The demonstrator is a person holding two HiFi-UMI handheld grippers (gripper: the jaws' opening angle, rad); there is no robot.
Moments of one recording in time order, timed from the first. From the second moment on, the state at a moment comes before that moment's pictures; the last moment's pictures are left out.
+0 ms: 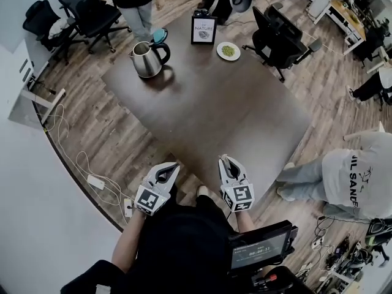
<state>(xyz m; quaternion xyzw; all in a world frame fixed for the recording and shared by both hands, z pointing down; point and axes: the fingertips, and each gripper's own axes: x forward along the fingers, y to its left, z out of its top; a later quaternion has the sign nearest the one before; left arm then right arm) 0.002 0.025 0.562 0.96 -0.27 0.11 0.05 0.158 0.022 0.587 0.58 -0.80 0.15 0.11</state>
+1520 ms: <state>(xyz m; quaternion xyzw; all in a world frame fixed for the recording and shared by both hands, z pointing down) -0.122 -0.080 0.563 0.98 -0.18 0.12 0.01 -0.047 -0.089 0.534 0.56 -0.82 0.10 0.10</state>
